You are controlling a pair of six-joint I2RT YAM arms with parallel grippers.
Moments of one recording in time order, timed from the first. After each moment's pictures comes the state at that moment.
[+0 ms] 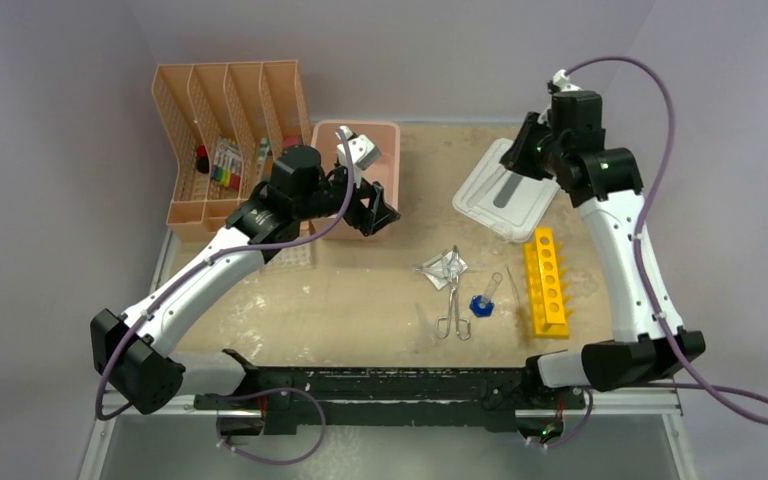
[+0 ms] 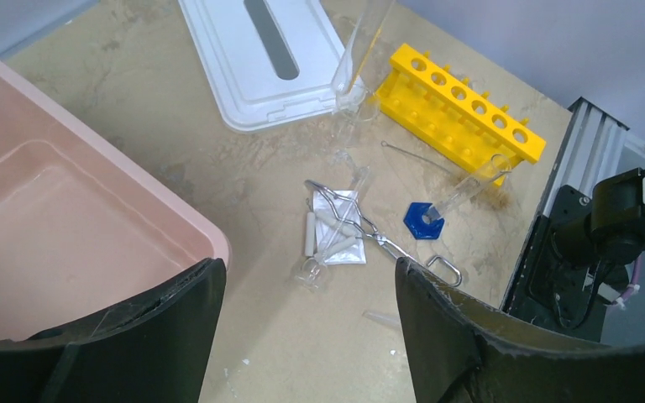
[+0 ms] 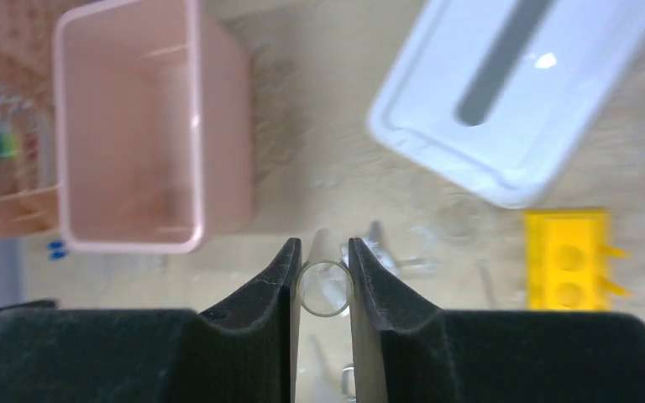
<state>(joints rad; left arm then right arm) -0.62 1.30 1.23 -0.25 0.42 -0.07 0.19 1.40 1.69 -0.94 -0.04 0.46</state>
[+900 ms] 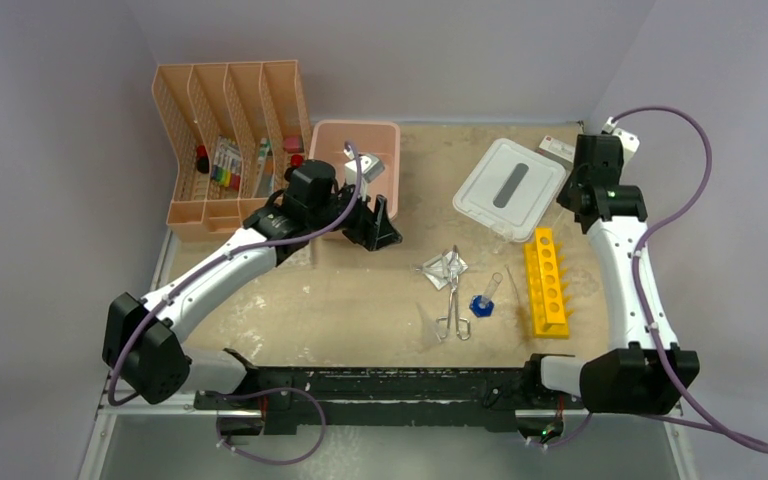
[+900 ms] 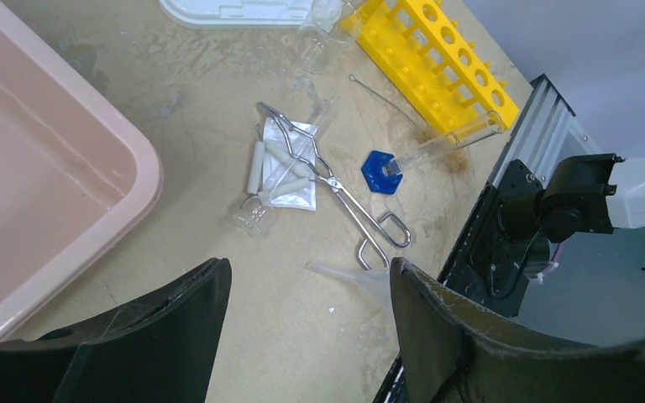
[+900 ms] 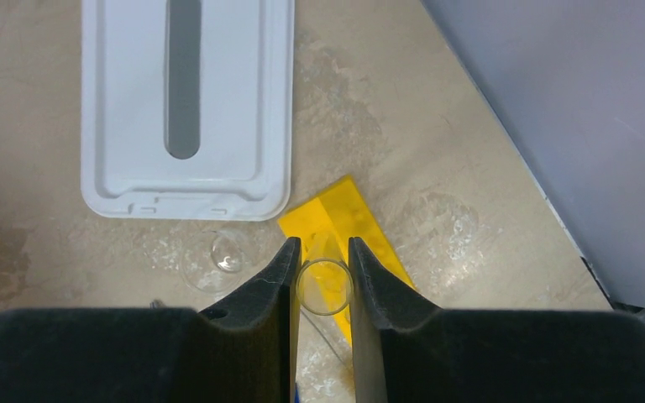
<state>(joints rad) -0.62 1.34 1.12 -0.26 0.48 -0.26 -0.05 1.25 1.33 -0.84 0.43 0.37</state>
